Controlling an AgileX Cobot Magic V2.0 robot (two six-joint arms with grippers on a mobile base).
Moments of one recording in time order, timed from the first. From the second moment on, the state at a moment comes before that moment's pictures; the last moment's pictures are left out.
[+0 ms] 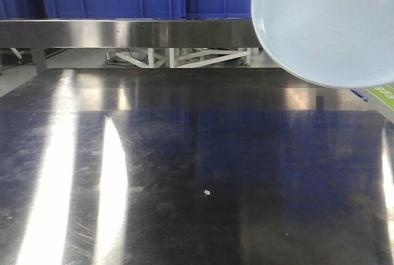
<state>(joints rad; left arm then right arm) -0.16 0.41 -0.31 -0.08 0.03 0.17 0.11 0.84 -0.44 0.38 -0.10 -0.17</state>
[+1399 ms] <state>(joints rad) -0.16 0.41 -0.31 -0.08 0.03 0.17 0.11 0.54 -0.29 0.38 -0.09 -0.17</state>
